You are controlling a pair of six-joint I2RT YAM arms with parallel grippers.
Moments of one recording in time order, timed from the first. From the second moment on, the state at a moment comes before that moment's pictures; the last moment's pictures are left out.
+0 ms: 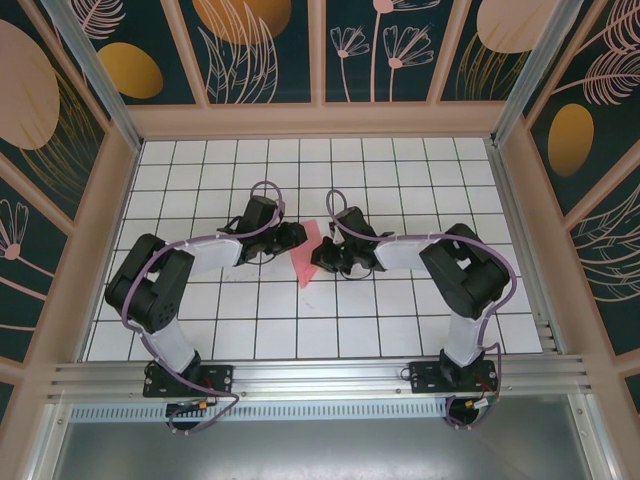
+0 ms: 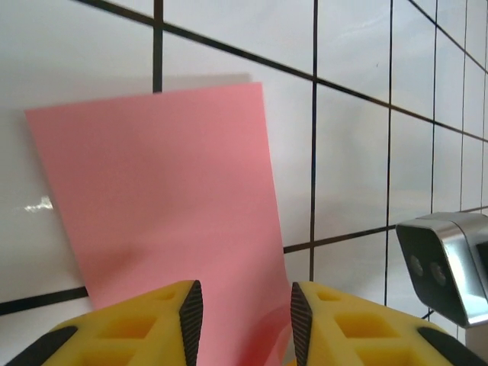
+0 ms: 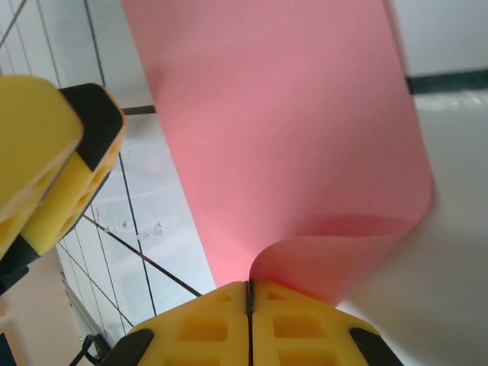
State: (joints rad) left arm -0.50 1.73 0.86 0.08 0.32 -0.82; right arm 0.70 1.84 0.91 0.07 -0.47 0.97
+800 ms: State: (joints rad) left arm -0.49 1.81 0.89 0.01 0.25 -0.80; right arm 0.72 1.90 1.00 0.08 -0.49 0.91
